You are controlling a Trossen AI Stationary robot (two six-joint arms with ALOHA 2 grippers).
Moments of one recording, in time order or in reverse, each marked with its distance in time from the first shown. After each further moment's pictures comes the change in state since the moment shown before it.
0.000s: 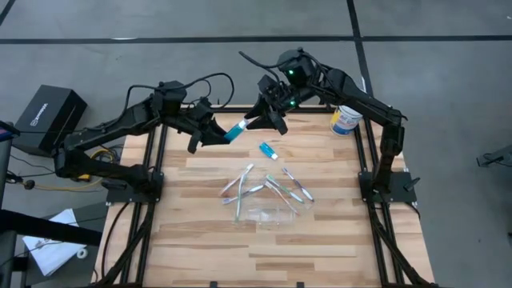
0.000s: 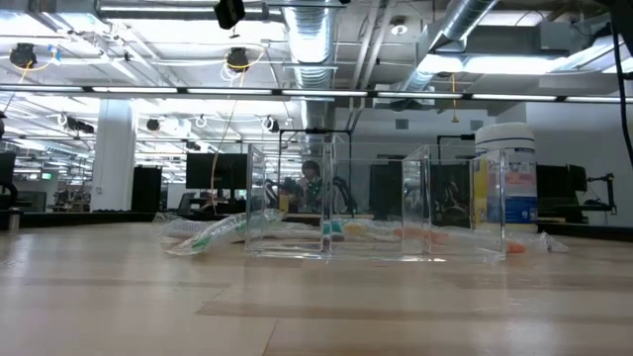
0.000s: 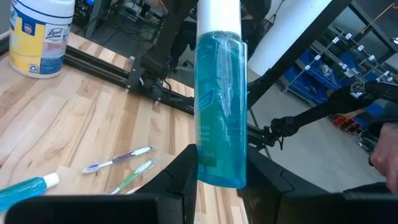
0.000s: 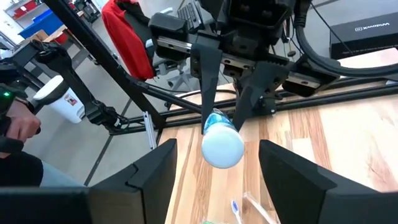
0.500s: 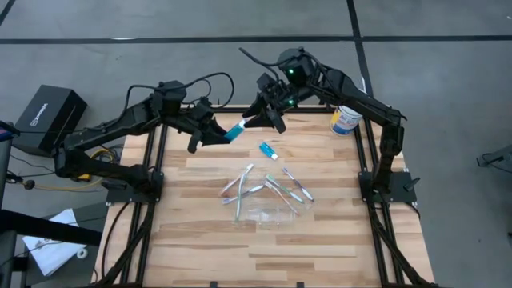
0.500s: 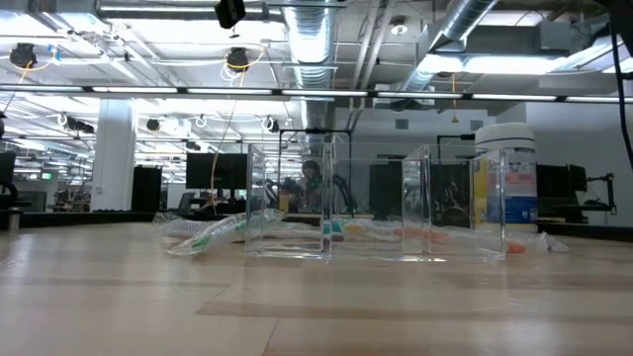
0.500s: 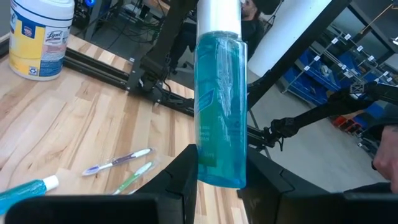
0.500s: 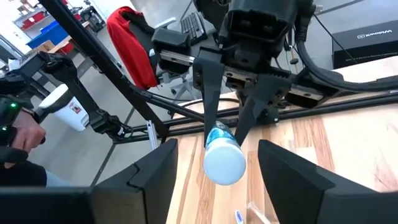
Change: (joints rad) left arm 0.000 0.004 0.000 0.010 0.000 0.000; right arm 0.000 0.005 0.000 0.052 -0.008 0.038
